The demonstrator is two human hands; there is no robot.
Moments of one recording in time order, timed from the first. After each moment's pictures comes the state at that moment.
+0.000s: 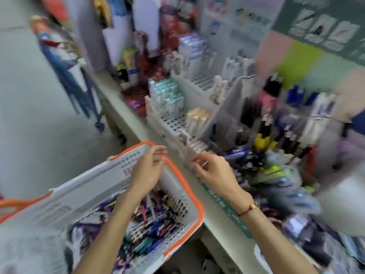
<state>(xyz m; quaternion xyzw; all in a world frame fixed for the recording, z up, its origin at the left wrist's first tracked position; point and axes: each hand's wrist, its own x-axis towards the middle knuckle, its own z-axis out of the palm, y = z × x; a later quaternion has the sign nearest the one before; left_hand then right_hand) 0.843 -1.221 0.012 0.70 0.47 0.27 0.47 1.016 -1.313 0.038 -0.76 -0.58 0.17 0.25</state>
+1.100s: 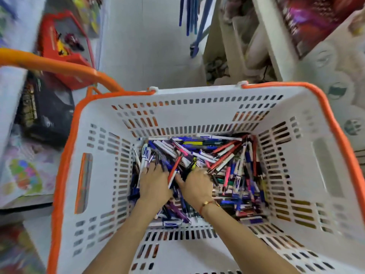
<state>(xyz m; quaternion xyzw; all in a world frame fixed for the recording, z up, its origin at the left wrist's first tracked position) 0.633 -1.278 -0.270 0.67 0.68 -0.19 0.22 0.751 -1.261 -0.250 -0.68 -0.65 0.28 -0.19</state>
